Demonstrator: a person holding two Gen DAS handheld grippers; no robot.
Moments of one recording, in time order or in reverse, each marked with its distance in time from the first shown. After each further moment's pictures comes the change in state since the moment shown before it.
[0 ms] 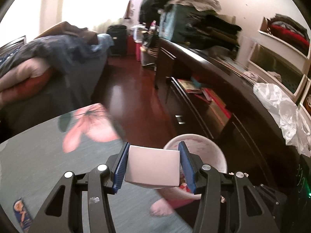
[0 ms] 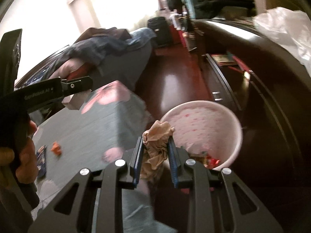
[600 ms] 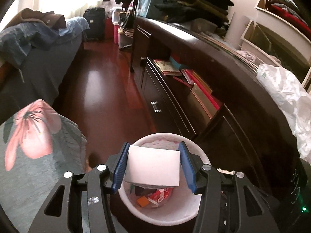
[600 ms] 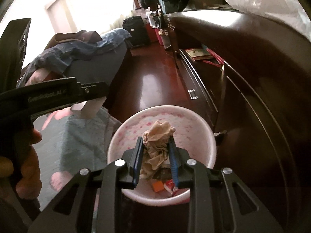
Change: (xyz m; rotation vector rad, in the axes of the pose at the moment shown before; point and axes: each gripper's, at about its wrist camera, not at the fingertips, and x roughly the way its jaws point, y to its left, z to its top) left arm 0.113 -0.054 0.015 0.016 0.138 -0.144; right arm 0.062 -0.063 0.014 0.068 0.005 -0.135
